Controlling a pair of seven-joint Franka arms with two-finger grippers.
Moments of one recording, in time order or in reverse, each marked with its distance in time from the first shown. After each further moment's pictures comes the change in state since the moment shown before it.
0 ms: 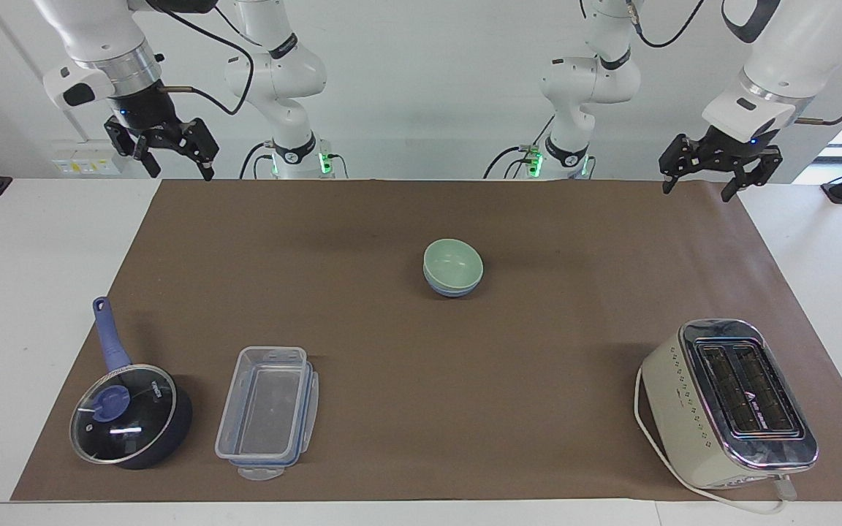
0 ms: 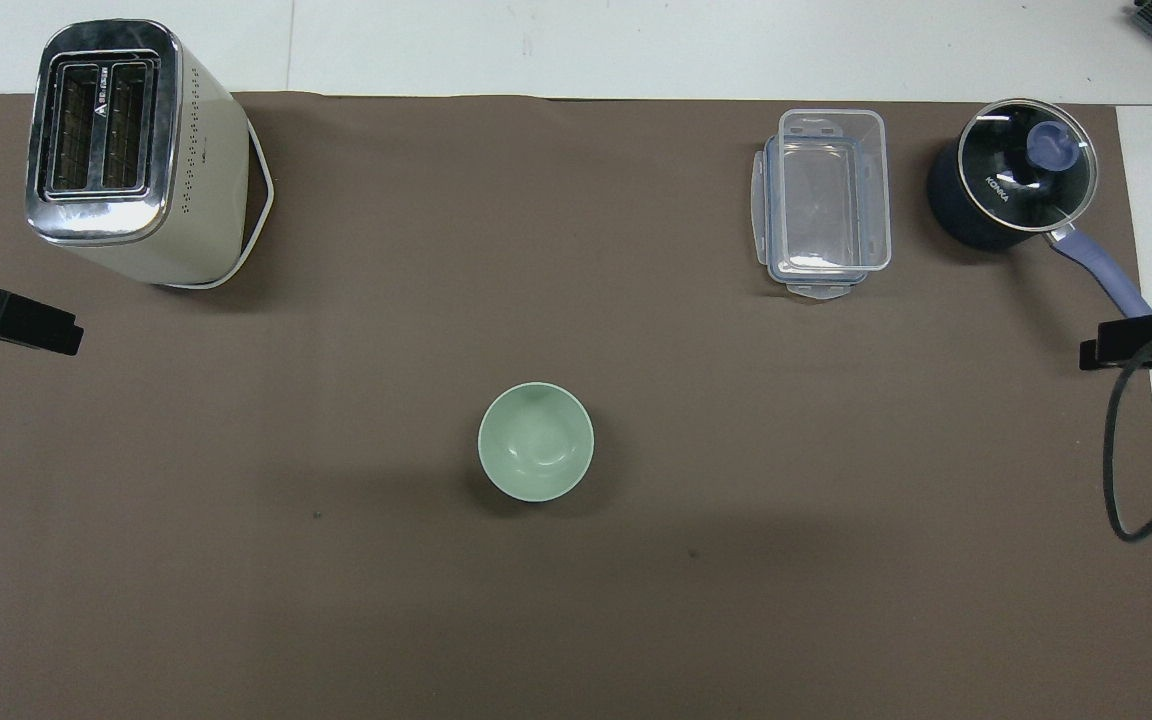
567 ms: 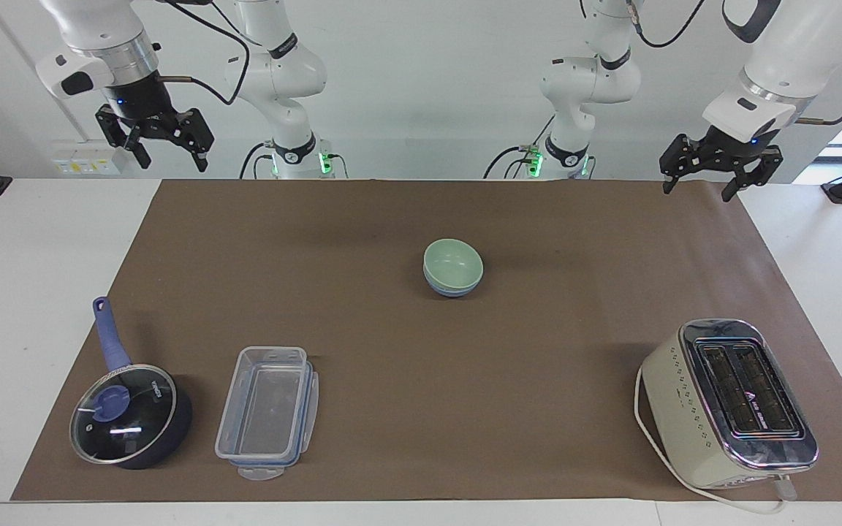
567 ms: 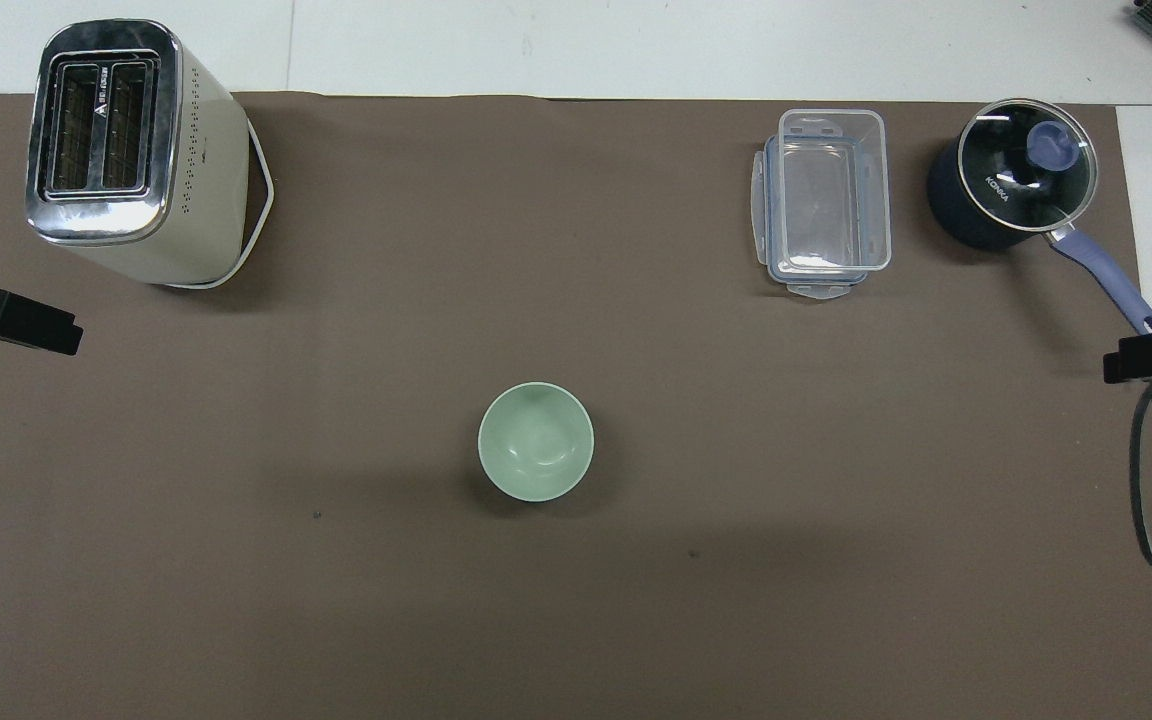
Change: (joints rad) left arm 0.000 0.000 0.001 0.000 0.000 0.000 0.000; right arm 0.004 -0.003 0.006 0.034 -0.051 -0.048 -0.055
